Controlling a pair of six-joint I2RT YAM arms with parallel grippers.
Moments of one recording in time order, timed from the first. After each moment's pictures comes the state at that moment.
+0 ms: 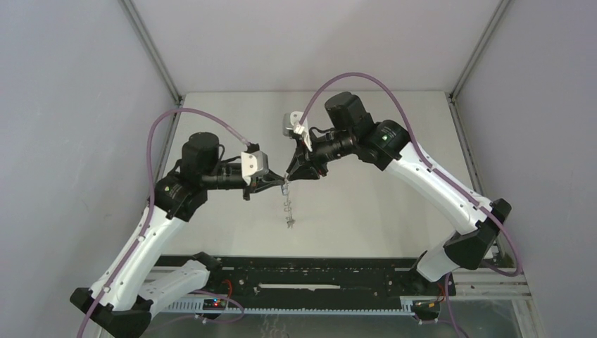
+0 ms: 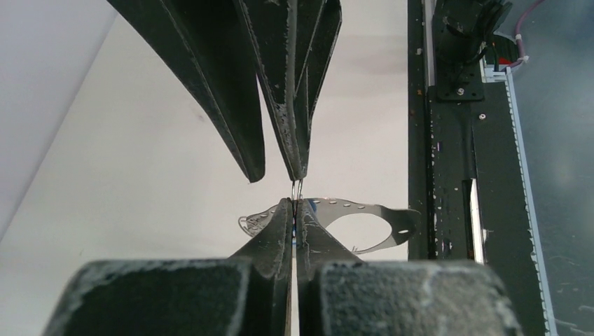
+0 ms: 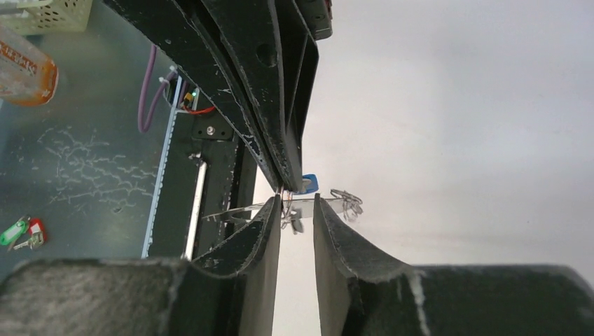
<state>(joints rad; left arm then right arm) -0.50 0.90 1.11 -0.60 0.84 0.50 0.82 1.53 1.73 -0.77 -0.77 -0.36</state>
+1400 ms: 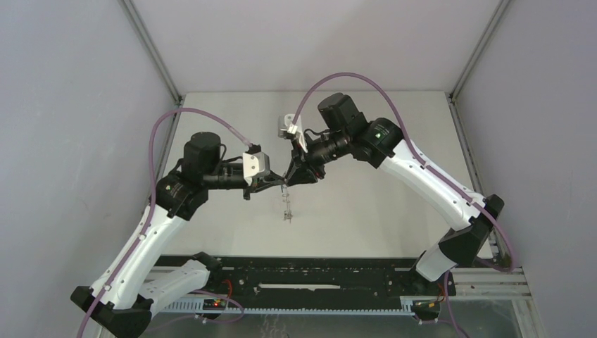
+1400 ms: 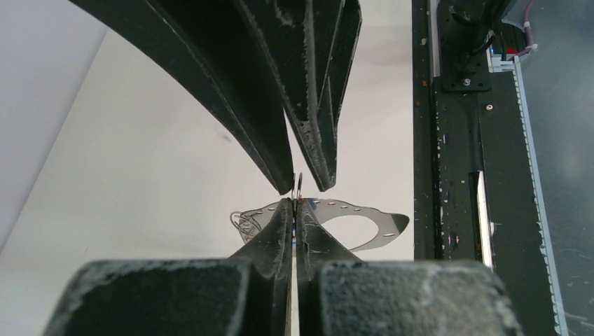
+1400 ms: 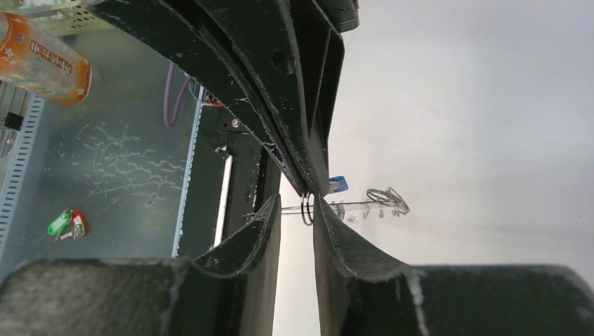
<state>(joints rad) -0.50 0.92 1.12 -0.63 0.83 0.54 0.84 1.58 1.78 -0.85 -0.79 -0.33</state>
